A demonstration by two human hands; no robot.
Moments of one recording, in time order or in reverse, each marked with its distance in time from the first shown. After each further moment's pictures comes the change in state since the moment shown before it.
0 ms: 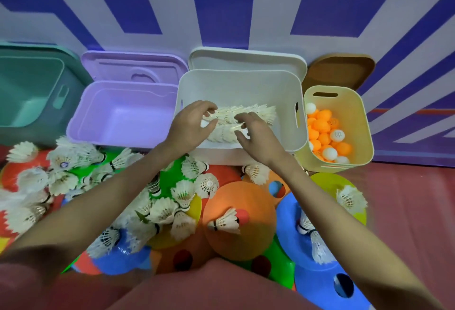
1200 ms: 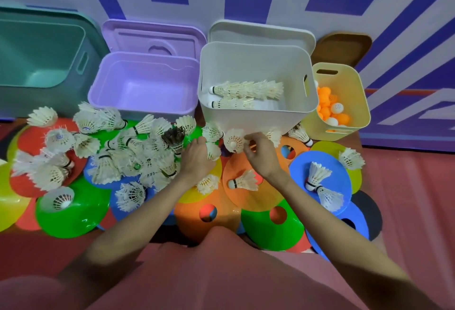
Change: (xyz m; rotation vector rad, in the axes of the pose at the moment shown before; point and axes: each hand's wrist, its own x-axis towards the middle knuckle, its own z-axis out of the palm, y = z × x) left_hand -0.167 -0.026 0.032 0.109 -0.264 -0.426; right_hand -0.108 -0.053 0.086 0.055 0.131 0.289
